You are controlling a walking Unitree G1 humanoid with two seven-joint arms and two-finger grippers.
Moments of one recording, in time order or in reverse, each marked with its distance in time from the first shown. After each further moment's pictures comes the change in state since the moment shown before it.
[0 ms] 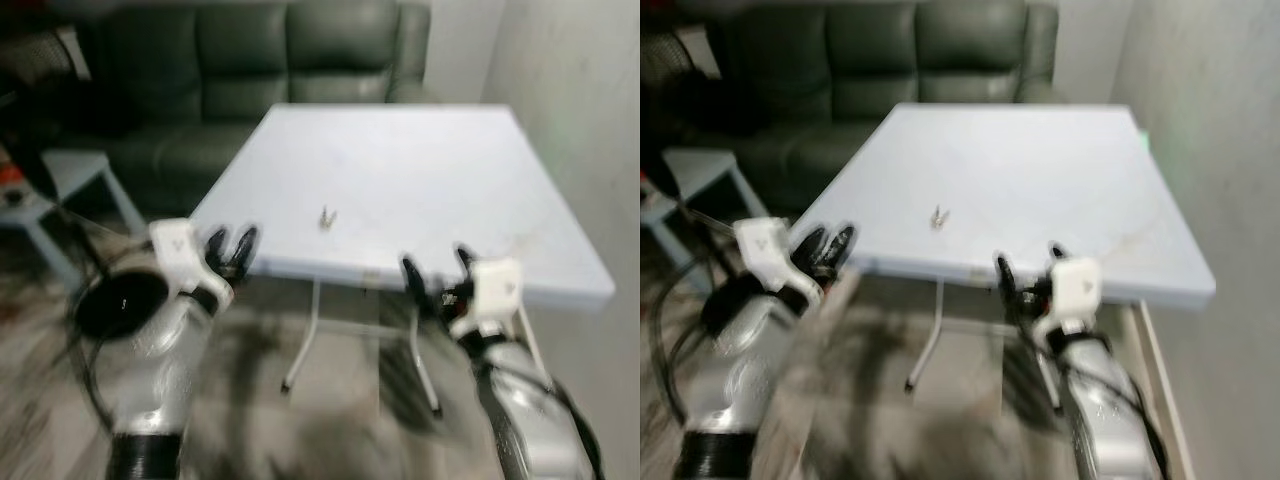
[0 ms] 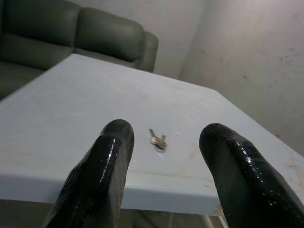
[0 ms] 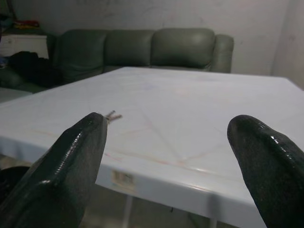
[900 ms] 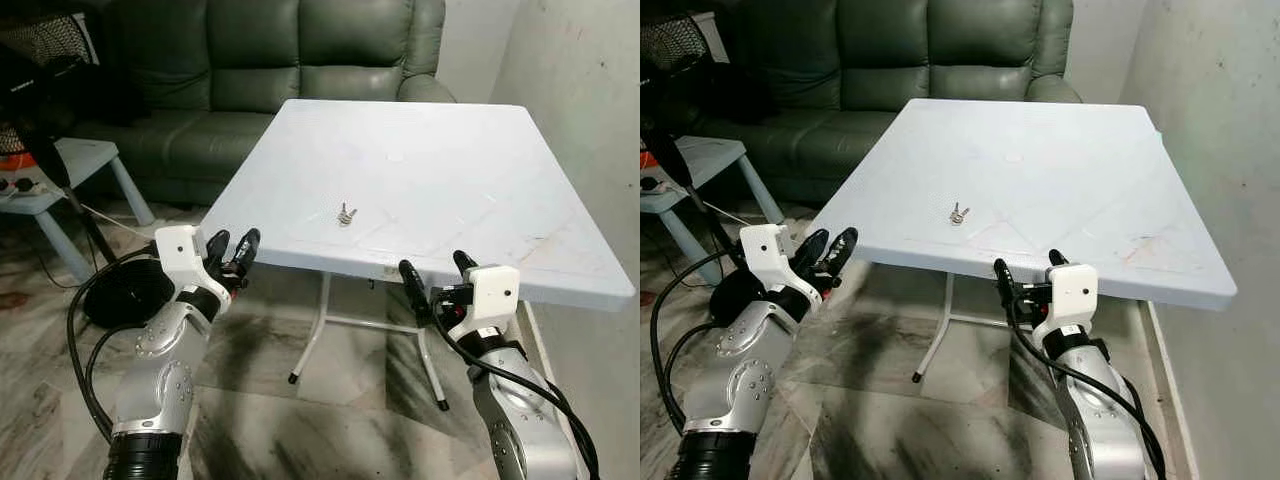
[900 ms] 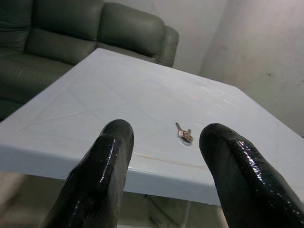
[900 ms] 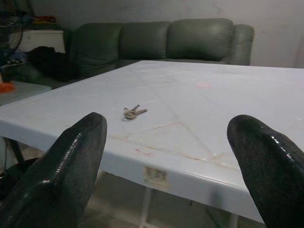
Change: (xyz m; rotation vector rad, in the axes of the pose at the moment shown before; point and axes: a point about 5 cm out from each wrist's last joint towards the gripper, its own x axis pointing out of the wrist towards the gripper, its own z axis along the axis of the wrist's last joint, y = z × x) left arm -0.004 0.008 0.000 0.010 0.002 0.044; right arm 0.002 0.010 -0.001 0.011 0.003 0.020
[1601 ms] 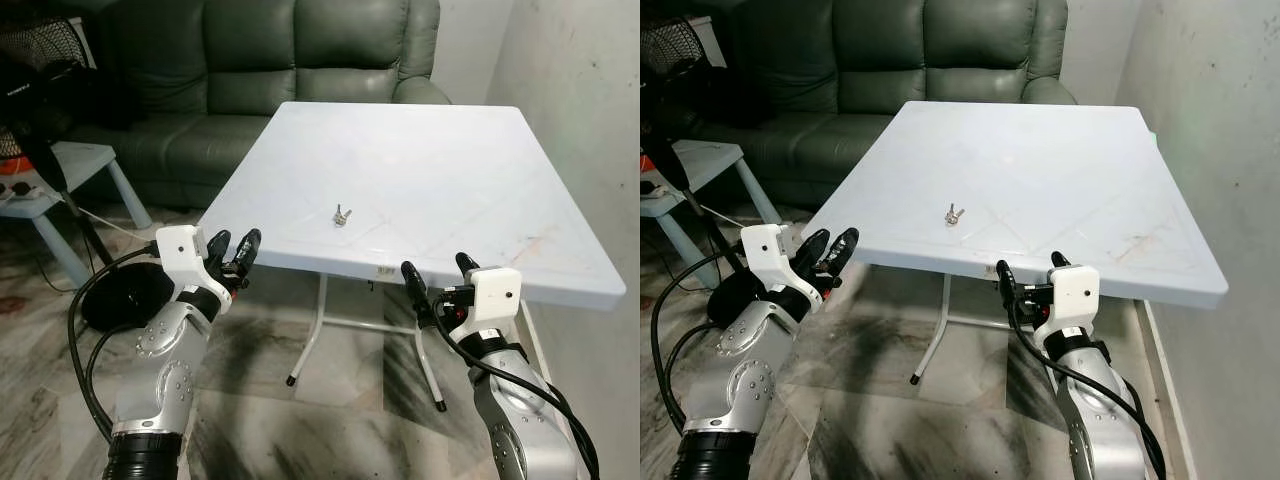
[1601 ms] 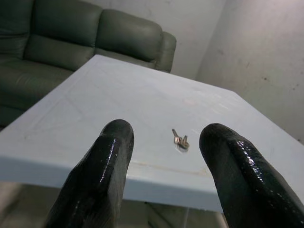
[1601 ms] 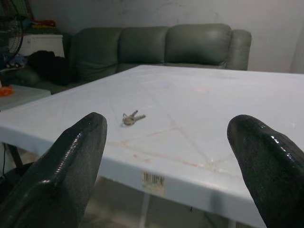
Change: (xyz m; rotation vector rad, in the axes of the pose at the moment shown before) left arm 0.000 0.000 0.000 0.001 0.000 -0.003; right arm -0.001 0.000 -0.001 0.002 0.003 -0.005
